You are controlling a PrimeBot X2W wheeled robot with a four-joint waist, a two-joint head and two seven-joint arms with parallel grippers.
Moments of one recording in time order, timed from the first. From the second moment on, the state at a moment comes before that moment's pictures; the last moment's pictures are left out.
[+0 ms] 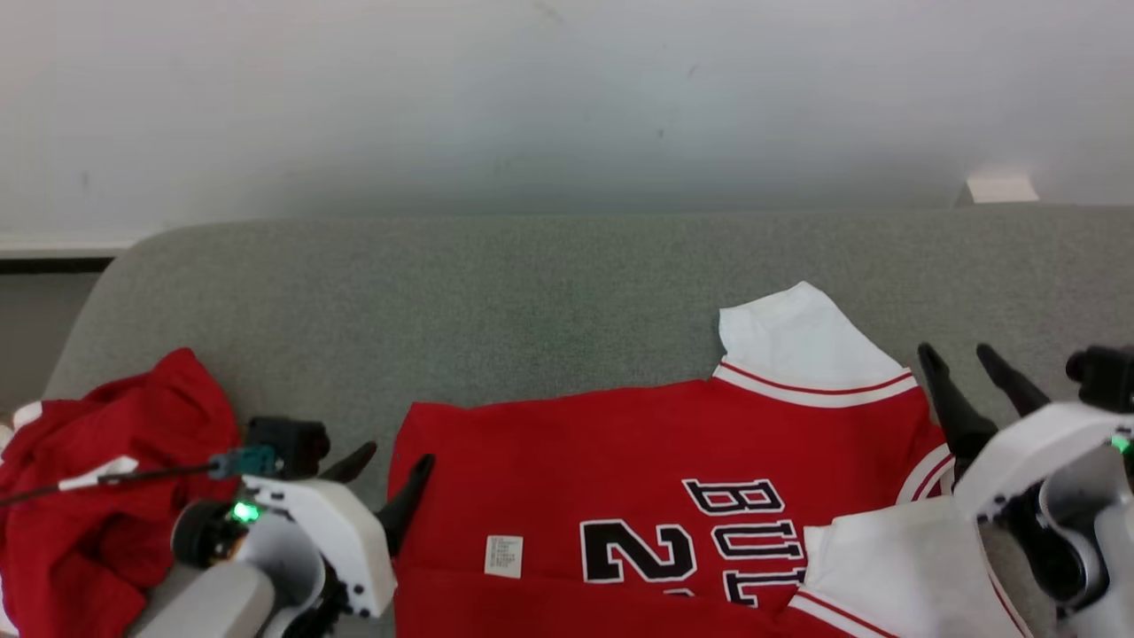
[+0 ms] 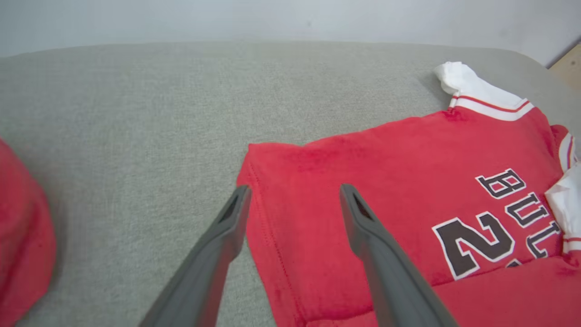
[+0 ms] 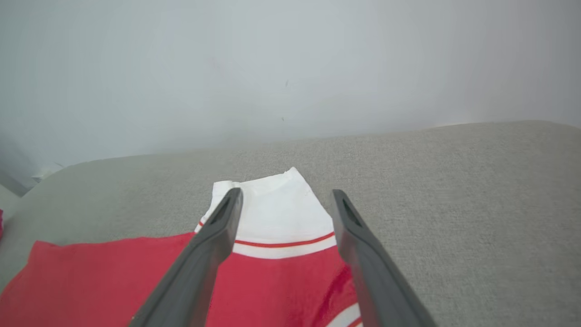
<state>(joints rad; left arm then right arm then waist) -0.35 0.50 -0.62 0.22 -0.75 0.13 0.14 -0.33 -0.22 0.08 0.30 0.57 0.13 0.24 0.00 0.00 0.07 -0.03</state>
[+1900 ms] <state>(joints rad) -0.76 0.44 -0.73 0.51 -0.76 -0.10 0.31 -0.94 -0.39 0.58 0.87 0.86 0.13 0.10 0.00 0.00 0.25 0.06</state>
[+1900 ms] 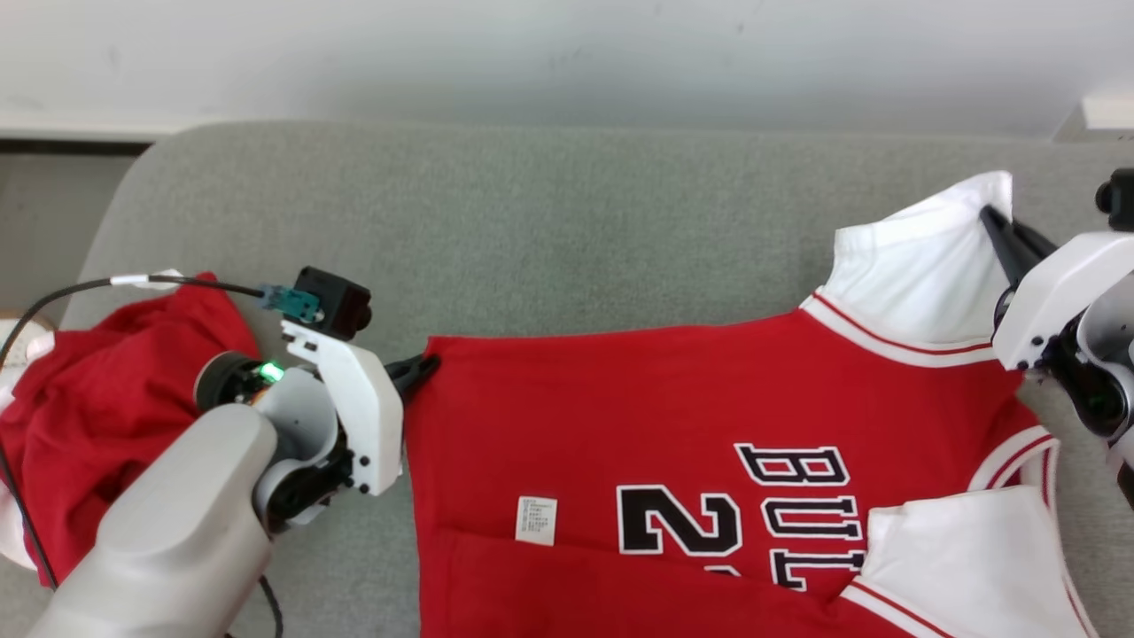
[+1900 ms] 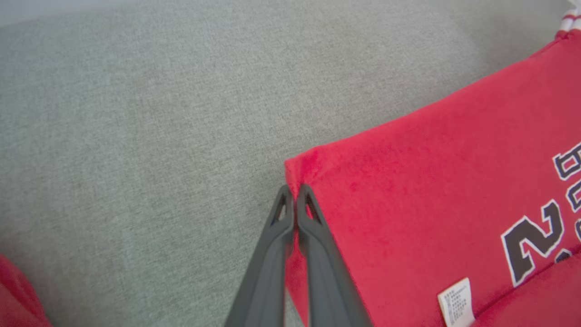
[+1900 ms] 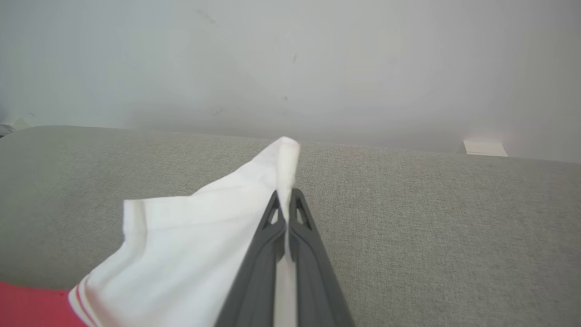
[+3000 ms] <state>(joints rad) -0.62 0.57 -0.85 0.45 -1.20 -0.13 0.76 -0.57 -0.54 0.81 0.60 1.16 0.13 0.41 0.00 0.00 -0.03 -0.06</state>
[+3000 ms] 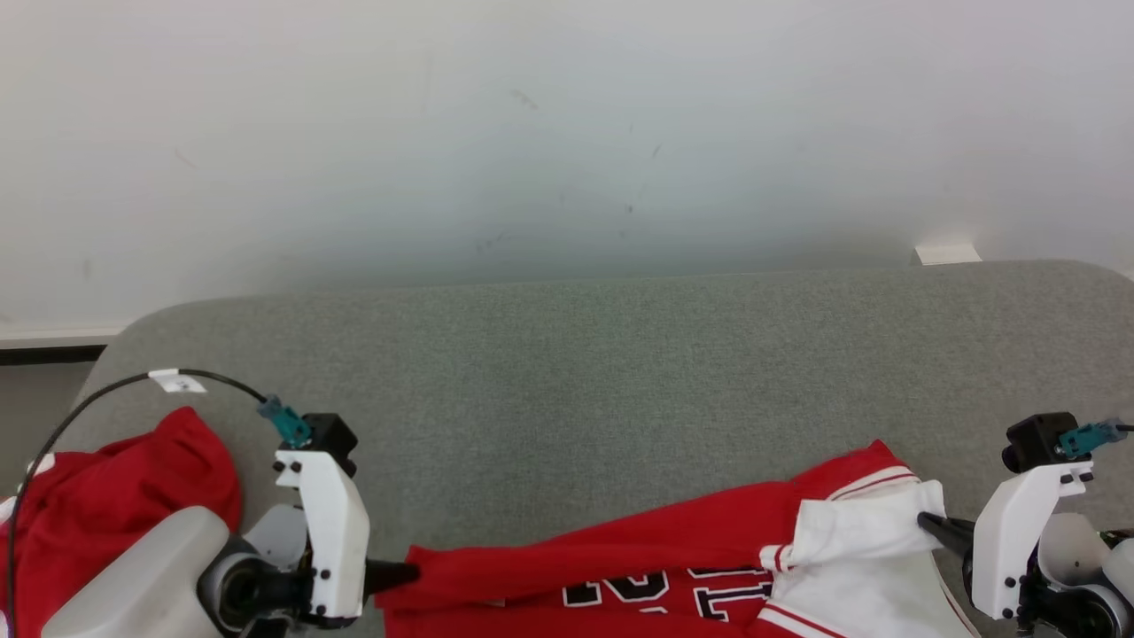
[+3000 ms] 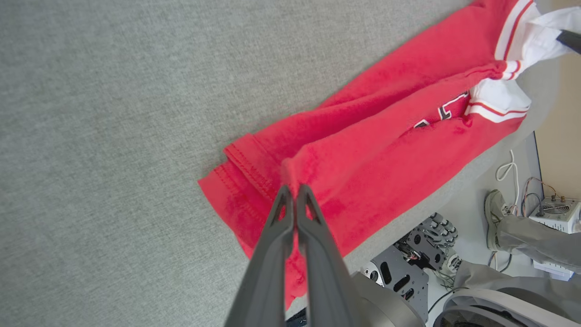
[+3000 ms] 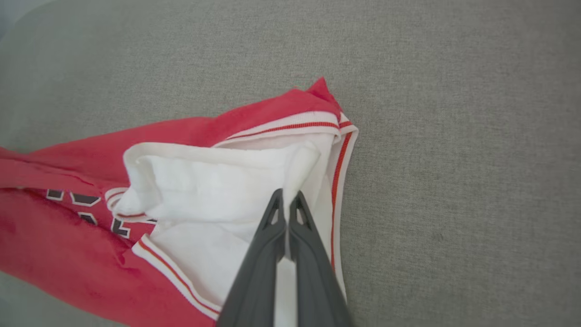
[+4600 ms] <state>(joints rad) -0.36 0.63 -0.63 0.19 -0.90 0.23 -0.17 -0.26 -0.48 0.24 0.31 0.89 0.13 -0.19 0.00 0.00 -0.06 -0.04</state>
